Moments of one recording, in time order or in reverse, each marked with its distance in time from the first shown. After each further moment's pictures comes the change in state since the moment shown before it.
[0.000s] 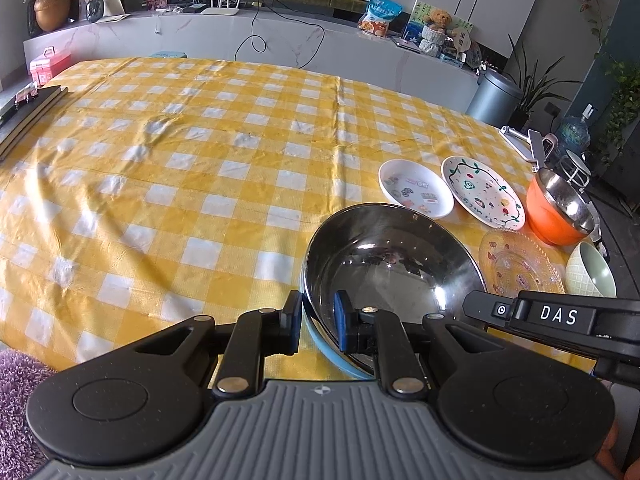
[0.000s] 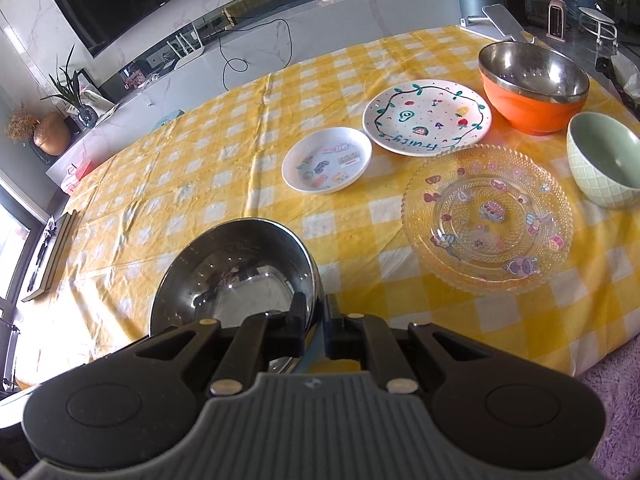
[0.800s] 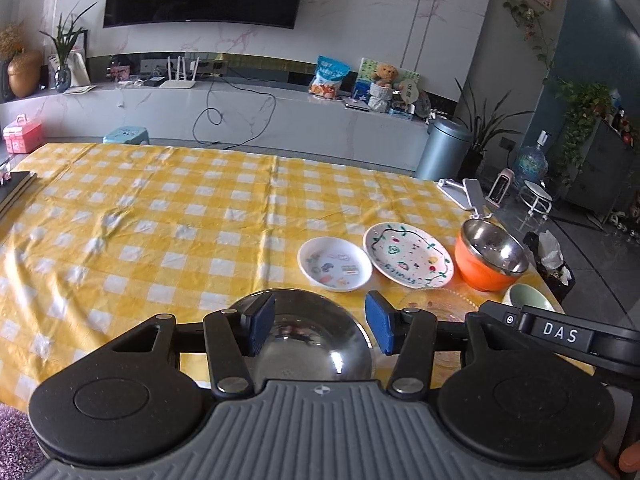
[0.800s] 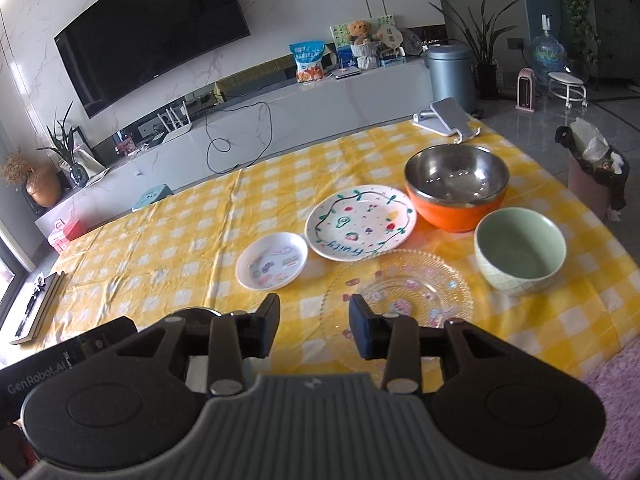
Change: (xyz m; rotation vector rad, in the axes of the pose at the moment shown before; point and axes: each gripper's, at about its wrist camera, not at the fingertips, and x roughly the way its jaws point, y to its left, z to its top) left arm -0.045 -0.068 0.020 0.113 -0.192 -0.090; right arm -0.076 -0.054 0.018 -0.026 -0.263 -0.080
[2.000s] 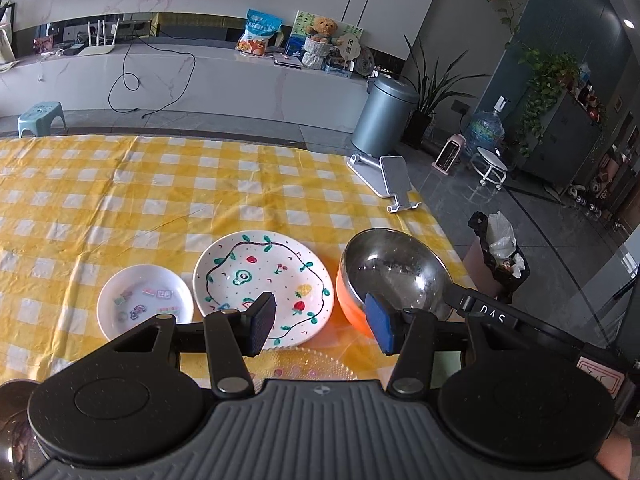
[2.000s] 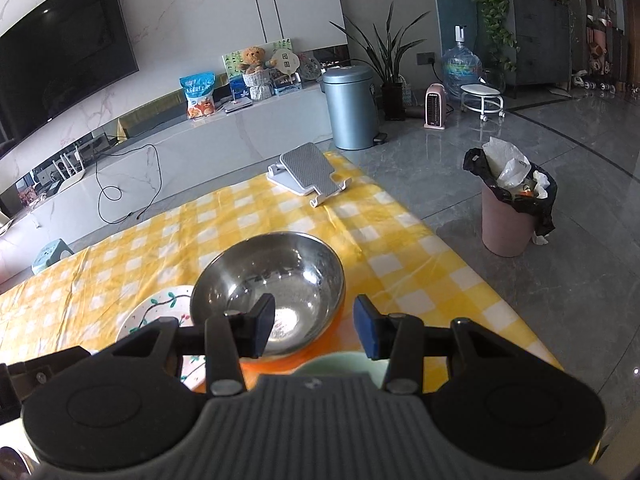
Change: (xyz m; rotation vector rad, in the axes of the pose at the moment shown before) left arm 0.134 -0.126 0.059 -0.014 0.139 -0.149; right arm 0.101 -0.144 0.098 0.104 -0.056 -0.230
